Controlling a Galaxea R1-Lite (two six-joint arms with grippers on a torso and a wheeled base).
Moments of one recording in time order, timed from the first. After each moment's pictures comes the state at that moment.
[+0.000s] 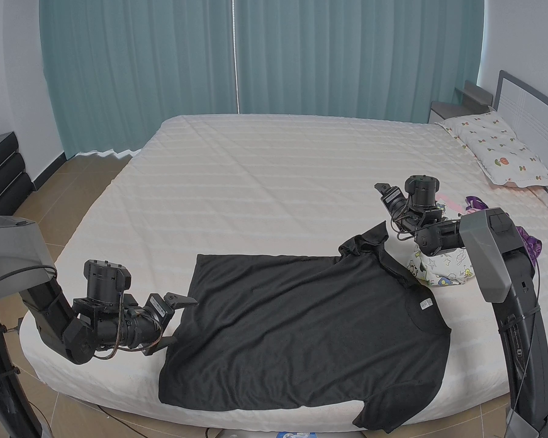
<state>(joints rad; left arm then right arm) -0.19 2.06 -0.47 -0.89 -0.34 -1.09 0.13 2.73 -2.00 -0.50 -0.08 0.96</state>
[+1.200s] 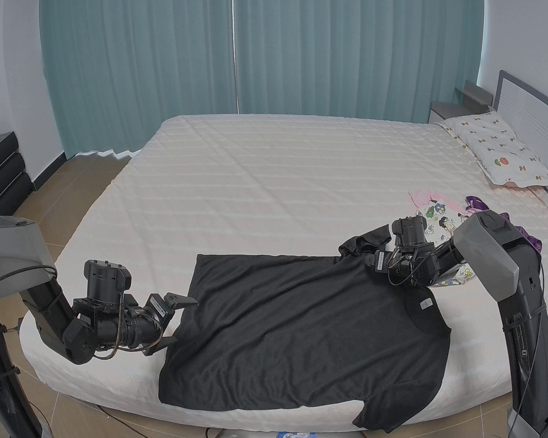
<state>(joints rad) -0.19 2.06 -0.47 -0.89 -0.34 -1.09 0.19 2.65 -1.60 -0.41 -0.18 0.27</state>
